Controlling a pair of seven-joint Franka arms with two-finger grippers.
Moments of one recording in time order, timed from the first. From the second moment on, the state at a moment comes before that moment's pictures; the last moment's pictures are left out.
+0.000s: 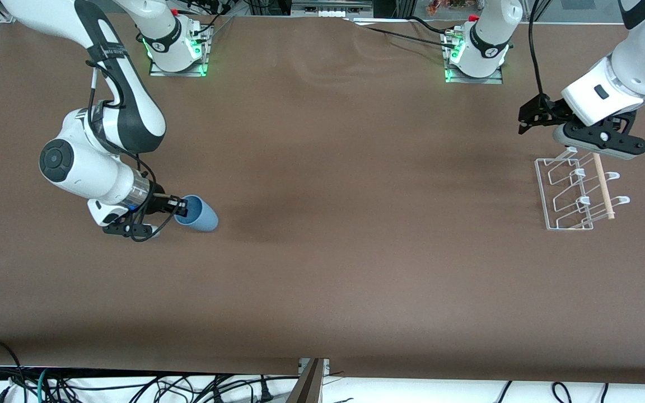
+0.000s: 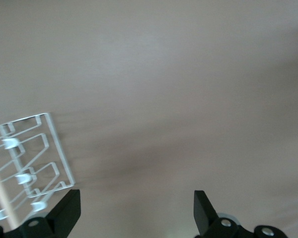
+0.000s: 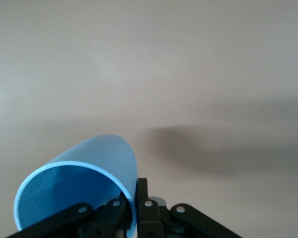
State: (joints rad) left arm -0.07 -0.01 -0.08 -1.69 -0.09 1.59 0.11; right arm 0.05 0.37 0.19 -1.82 0.24 2.21 0.23
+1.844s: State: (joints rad) left arm -0.22 0.32 -0.08 -1.62 -0.69 1.74 0.55; right arm 0.29 0.55 0.38 -1.44 0.81 2.12 0.40
